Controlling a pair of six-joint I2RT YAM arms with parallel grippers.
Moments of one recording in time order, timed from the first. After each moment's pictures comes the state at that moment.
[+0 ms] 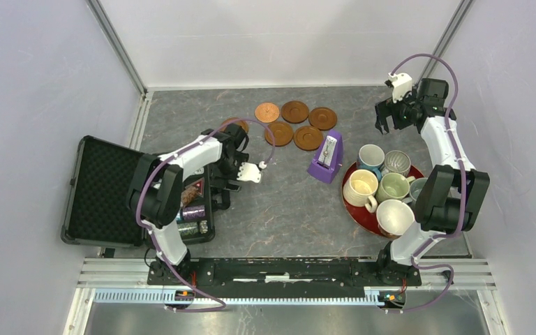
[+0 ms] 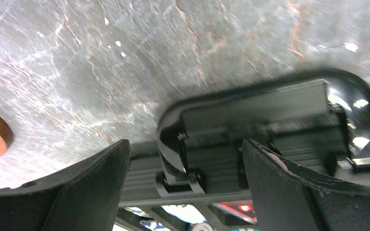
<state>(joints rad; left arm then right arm) -0.43 1.80 1.21 -0.88 -0.03 1.35 -0.22 1.69 1.41 -0.49 -0.39 -0.53</state>
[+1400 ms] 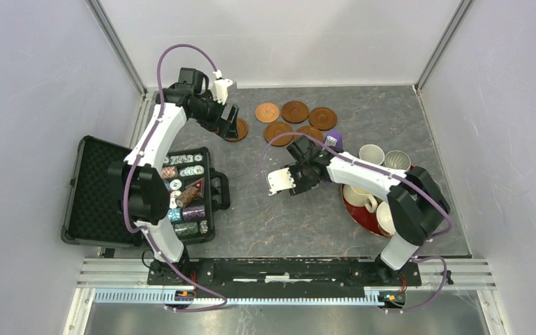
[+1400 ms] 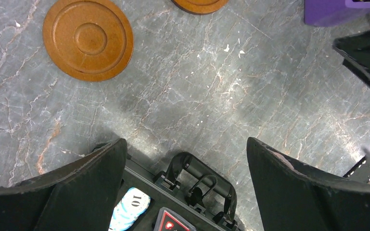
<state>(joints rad) -0.17 1.79 1.70 -0.92 0.47 0.35 0.73 1.65 1.15 -0.62 -0.09 -1.22</state>
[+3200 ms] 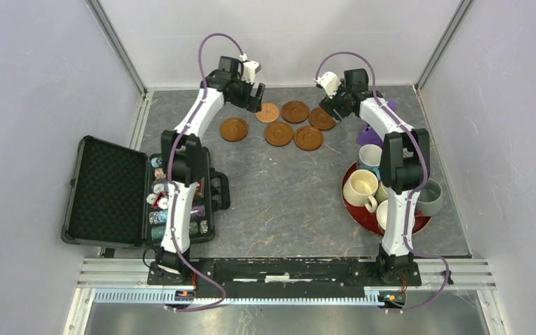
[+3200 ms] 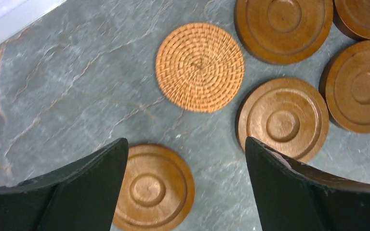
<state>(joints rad) -0.27 2.40 2.29 -0.70 0.28 0.18 0.16 2.17 1.80 -0.42 -0.10 -0.71</state>
